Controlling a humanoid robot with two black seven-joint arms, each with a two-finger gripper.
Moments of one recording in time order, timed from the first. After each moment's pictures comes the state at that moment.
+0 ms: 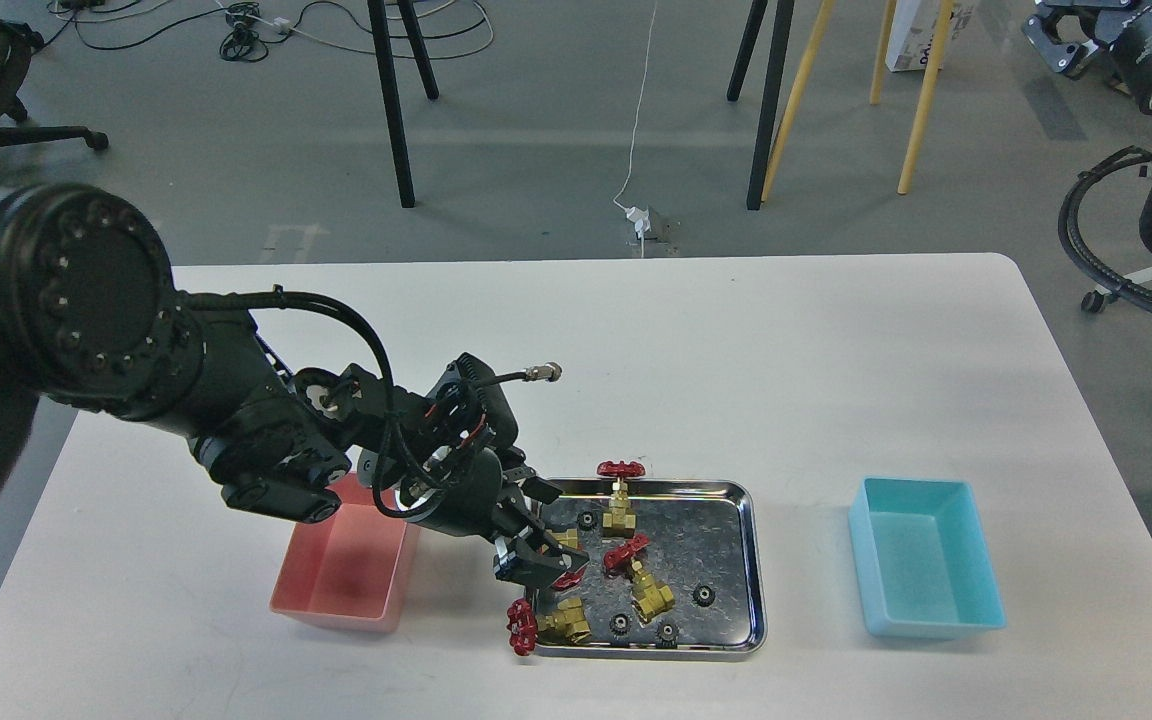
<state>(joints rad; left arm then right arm) -1.57 -0.04 1.23 -1.28 0.86 0.38 -0.49 1.06 -0.50 0.73 0.49 0.10 0.49 0.21</state>
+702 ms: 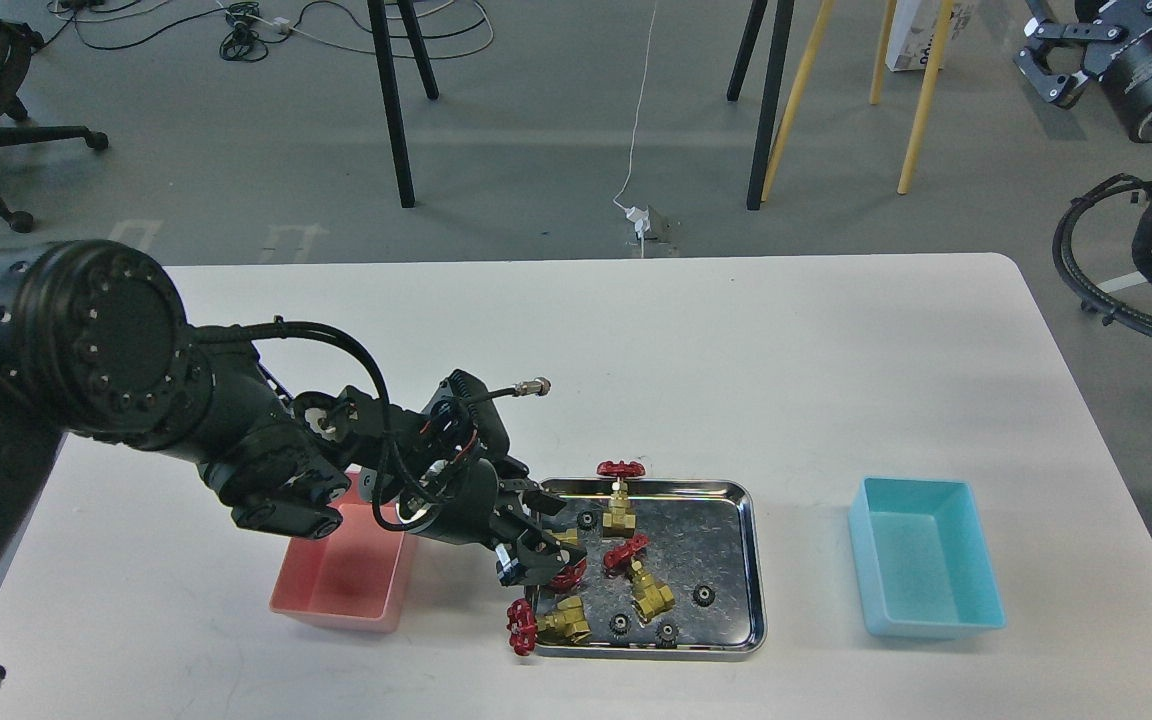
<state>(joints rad) -1.47 -0.04 1.23 -1.19 0.87 0.42 -0.49 1.02 -0.50 0.73 0.49 0.10 0.49 0.21</state>
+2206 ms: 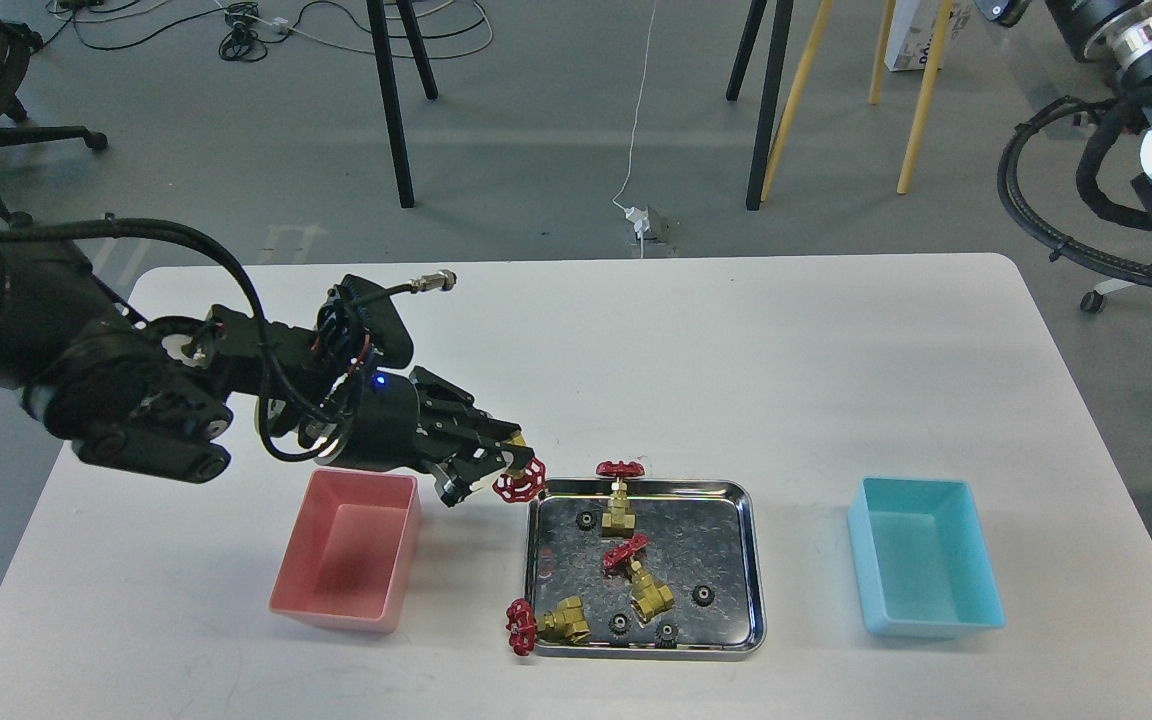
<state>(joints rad) -1.82 0.34 1.24 -1.57 0.97 0.49 -0.49 1.20 -0.38 0.67 0.48 0.09 0.49 0.21</state>
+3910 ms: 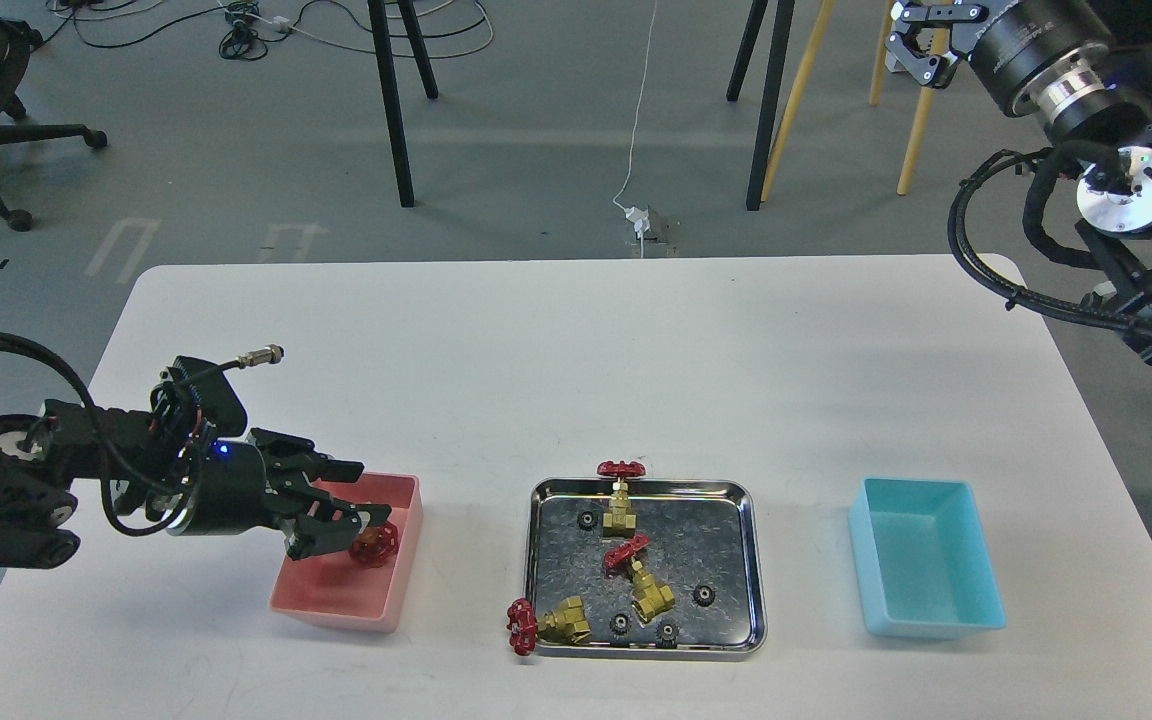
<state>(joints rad) -1.43 0.58 1.14 -1.34 1.14 0.49 -0.49 1.12 -0.37 0.60 0.51 0.09 0.49 0.21</state>
